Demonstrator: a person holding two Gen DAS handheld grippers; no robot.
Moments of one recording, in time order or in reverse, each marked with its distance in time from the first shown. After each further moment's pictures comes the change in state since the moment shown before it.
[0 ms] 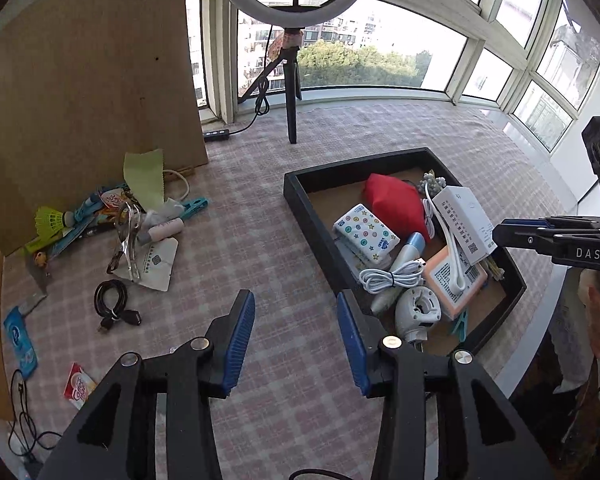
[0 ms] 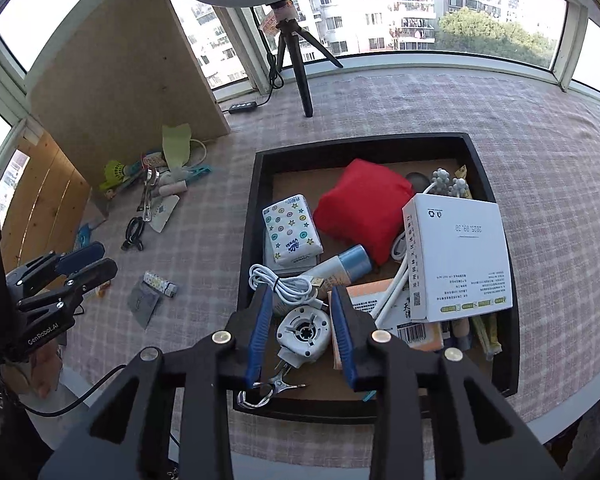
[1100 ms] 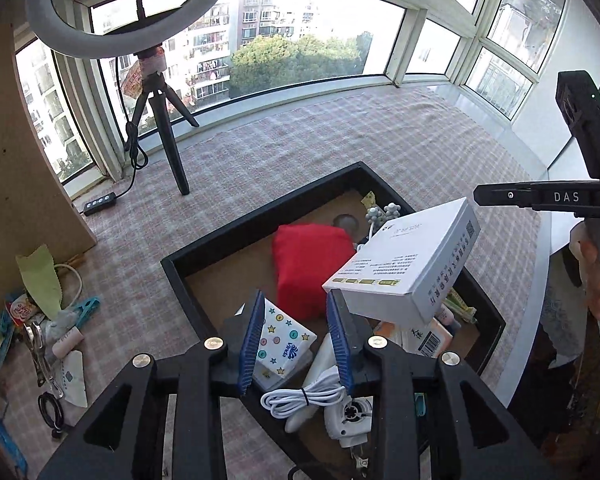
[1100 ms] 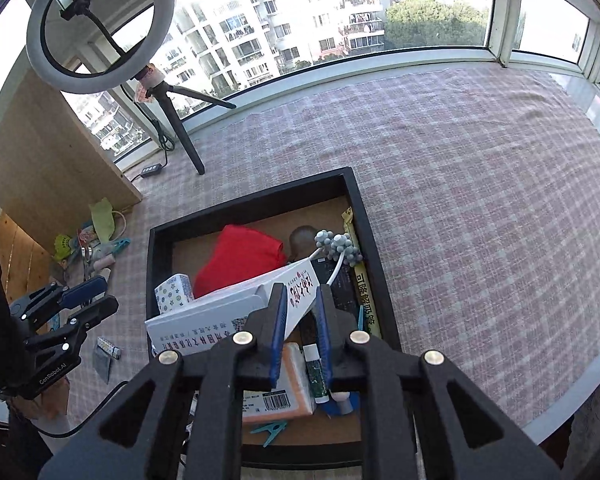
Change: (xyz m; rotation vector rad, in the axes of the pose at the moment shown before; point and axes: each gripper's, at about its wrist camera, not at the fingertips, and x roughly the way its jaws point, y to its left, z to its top) left arm 0.087 -0.120 0.099 0.190 0.032 -0.159; right arm -0.010 -0.158 0.066 0.187 -0.029 -0.084
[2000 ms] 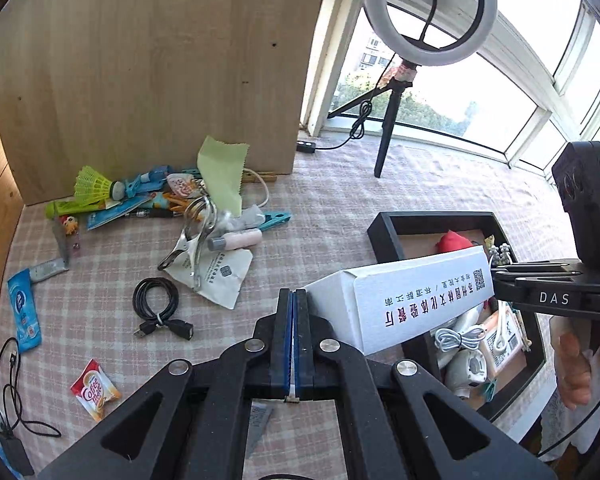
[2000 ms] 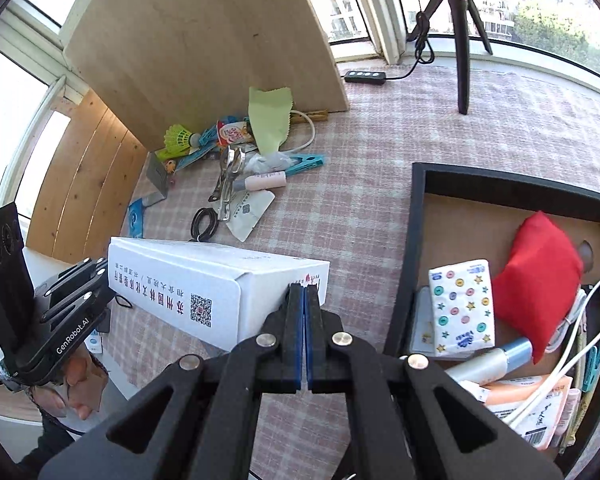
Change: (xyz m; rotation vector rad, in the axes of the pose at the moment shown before) left arm -0.079 0.151 -0.092 -0.368 -0.099 0.183; right arm 0.087 0.239 -0.036 -0.292 0.186 0.298
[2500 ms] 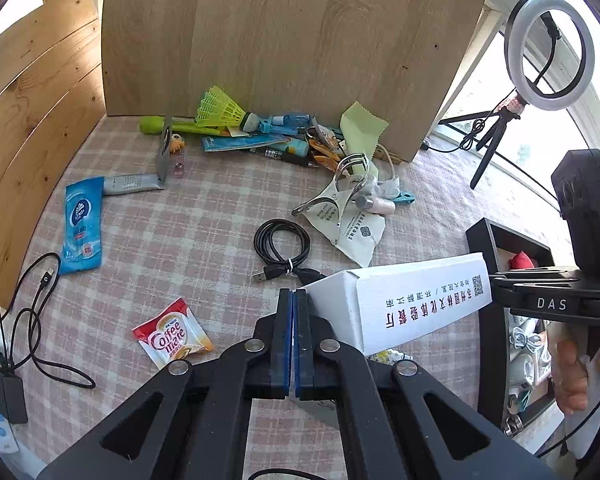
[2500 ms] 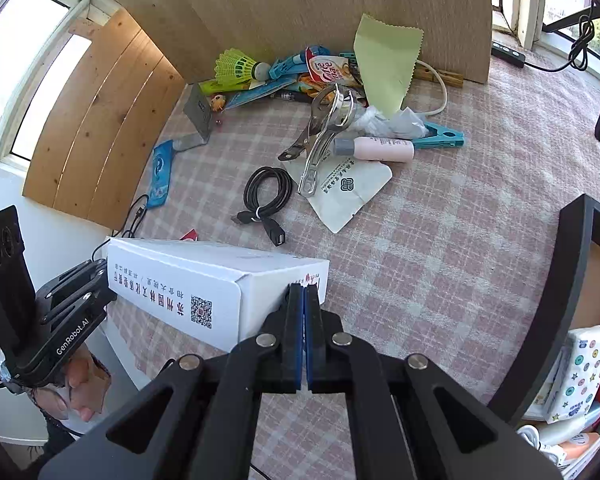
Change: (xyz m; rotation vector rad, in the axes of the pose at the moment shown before) left arm -0.015 0.141 -0.067 -0.286 0.030 0.137; right arm 0.119 0.110 0.016 -0.185 0.206 0.102
